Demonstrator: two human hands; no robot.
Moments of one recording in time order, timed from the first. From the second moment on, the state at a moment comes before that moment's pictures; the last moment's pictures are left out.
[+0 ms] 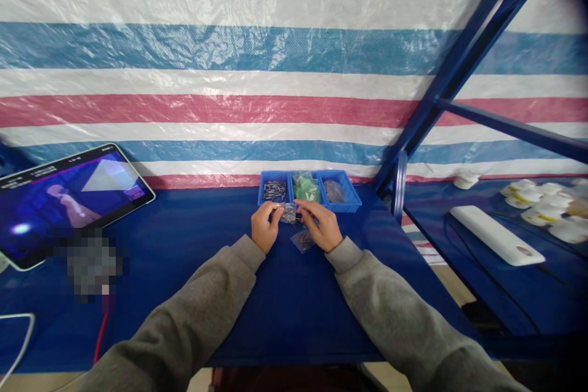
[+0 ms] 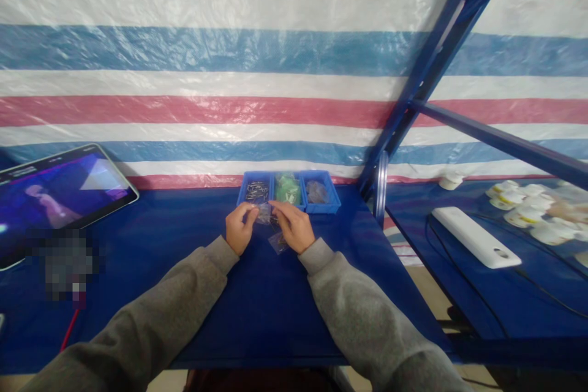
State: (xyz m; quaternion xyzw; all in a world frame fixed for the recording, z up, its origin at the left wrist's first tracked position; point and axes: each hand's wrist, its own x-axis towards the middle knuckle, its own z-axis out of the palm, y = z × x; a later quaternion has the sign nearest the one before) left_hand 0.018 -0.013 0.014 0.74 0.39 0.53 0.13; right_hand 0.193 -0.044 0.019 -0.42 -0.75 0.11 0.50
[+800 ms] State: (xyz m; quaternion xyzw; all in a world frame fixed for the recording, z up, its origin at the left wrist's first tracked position) left_hand 0.020 -0.015 0.017 0.77 0.29 0.54 0.16; right_hand 0.191 -0.042 0.019 -0.44 -0.72 0.07 0.53
